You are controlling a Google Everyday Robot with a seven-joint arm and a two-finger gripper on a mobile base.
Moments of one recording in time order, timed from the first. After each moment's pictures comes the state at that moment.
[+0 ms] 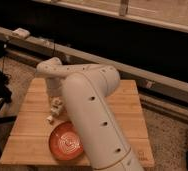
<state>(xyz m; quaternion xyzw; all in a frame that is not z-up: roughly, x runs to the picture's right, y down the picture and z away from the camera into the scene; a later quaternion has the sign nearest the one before) -0.205 0.102 0.888 -0.32 0.31 0.64 0.63</state>
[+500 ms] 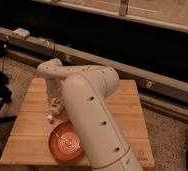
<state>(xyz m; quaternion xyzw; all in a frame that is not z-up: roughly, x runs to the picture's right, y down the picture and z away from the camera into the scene) -0.218 0.106 0.898 -0.32 0.30 0.65 0.62</state>
